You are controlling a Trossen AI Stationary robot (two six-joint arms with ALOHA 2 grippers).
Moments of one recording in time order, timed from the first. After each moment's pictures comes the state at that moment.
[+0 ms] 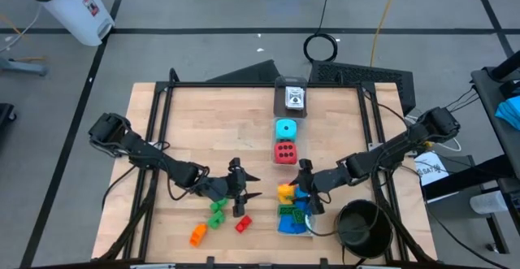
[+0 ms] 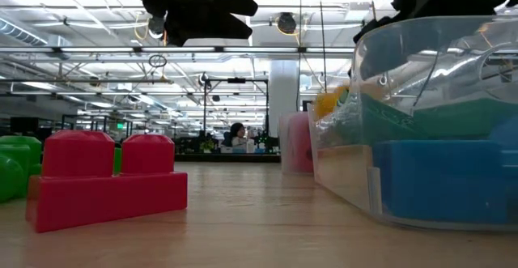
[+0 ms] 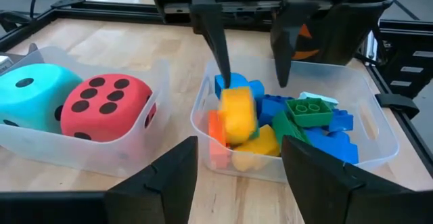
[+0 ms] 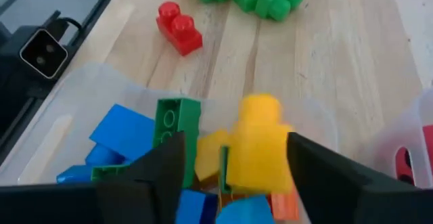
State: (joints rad) left arm -0.45 1.60 0.87 0.29 -0.47 -0.27; right arm 0.42 1.39 0.73 0.02 0.13 0.18
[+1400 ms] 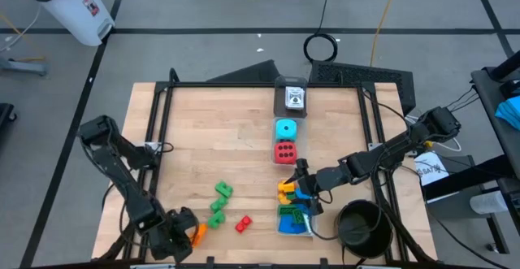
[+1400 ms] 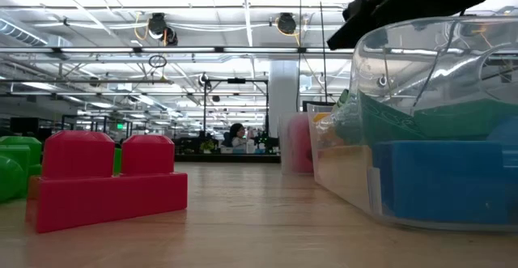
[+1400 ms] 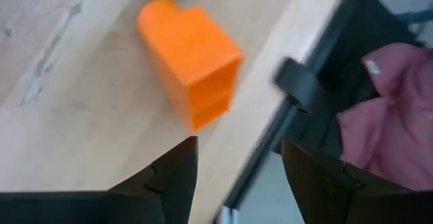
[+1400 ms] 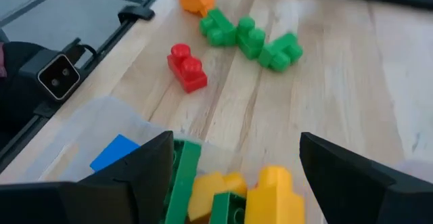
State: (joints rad) left arm -1.02 1.53 0.87 -0.37 -0.10 -1.62; right arm 0.41 1.38 0.73 0.13 0.13 0.03
